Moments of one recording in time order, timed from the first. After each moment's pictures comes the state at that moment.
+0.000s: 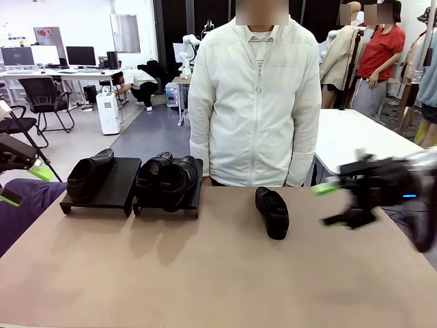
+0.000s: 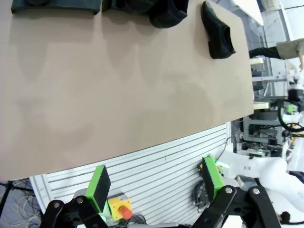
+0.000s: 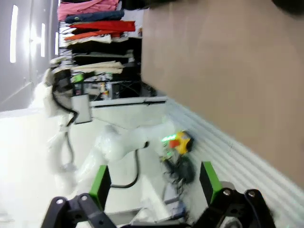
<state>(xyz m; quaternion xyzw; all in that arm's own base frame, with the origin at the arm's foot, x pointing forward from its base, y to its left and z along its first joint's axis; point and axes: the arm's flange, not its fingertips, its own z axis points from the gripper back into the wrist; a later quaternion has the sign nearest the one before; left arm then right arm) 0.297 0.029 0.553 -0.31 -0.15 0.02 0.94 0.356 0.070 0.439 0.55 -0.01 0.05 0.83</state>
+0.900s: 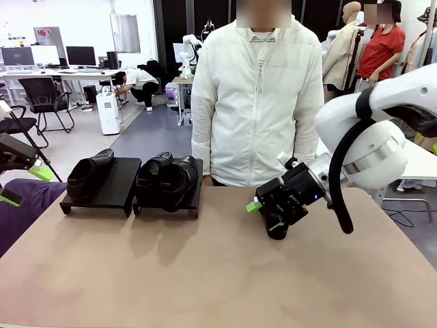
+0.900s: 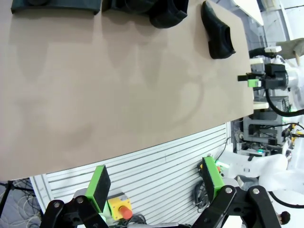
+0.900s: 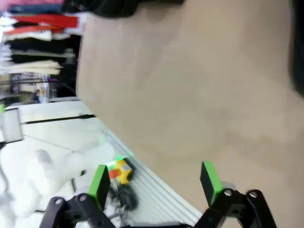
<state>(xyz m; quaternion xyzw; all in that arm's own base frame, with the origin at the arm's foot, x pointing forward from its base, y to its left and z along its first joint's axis) 0.298 0.029 0.553 -0.31 -0.15 0.02 0.94 0.444 0.174 0.399 0.40 -0.04 0.10 0.91</state>
